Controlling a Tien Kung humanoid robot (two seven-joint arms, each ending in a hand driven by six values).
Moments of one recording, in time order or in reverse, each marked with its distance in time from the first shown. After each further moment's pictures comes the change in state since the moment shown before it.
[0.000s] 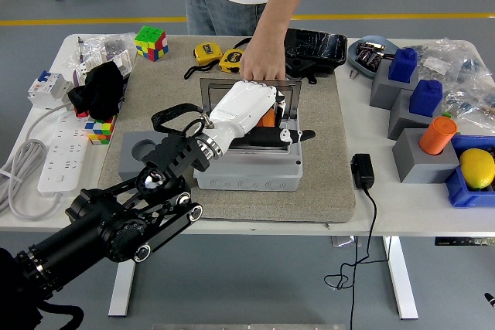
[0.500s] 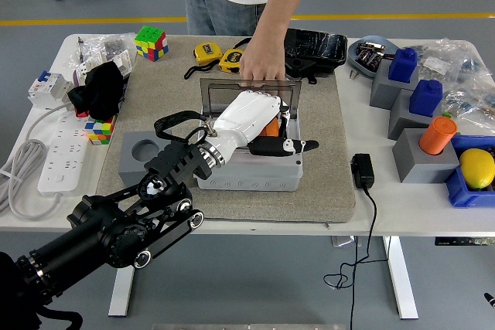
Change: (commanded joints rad) left arm 0.013 0.000 0.015 0.006 -0.066 -0.016 -0.044; right arm 0.001 0.001 0.003 -0.001 -0.003 0.000 0.000
